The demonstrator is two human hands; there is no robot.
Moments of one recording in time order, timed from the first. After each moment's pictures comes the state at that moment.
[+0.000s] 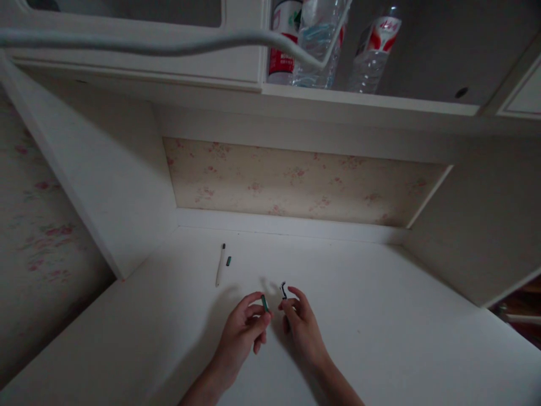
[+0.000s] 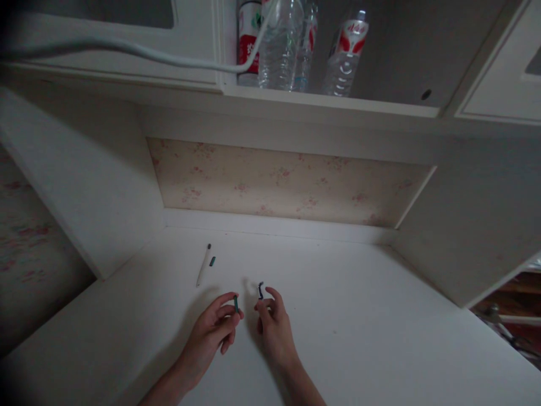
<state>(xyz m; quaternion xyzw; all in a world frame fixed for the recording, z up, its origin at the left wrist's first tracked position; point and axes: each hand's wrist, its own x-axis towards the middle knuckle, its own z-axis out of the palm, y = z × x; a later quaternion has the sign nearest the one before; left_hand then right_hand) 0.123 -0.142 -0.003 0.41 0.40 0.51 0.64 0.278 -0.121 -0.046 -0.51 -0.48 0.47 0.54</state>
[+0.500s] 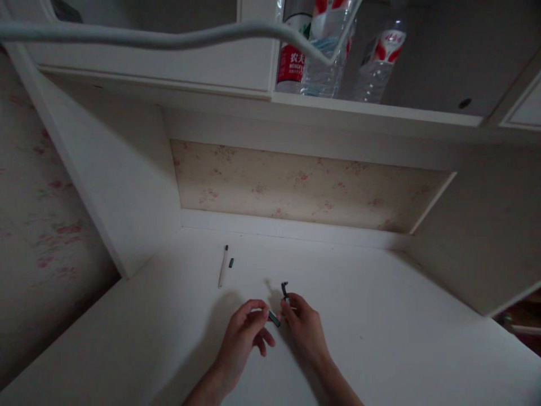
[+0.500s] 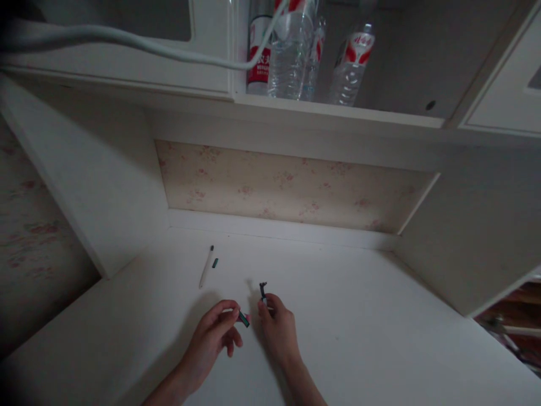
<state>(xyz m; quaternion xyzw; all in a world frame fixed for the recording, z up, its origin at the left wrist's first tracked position) 0.122 -0.145 0.003 0.39 0.39 0.51 0.66 0.284 -0.111 -0.041 -0.59 -0.57 0.35 0.44</state>
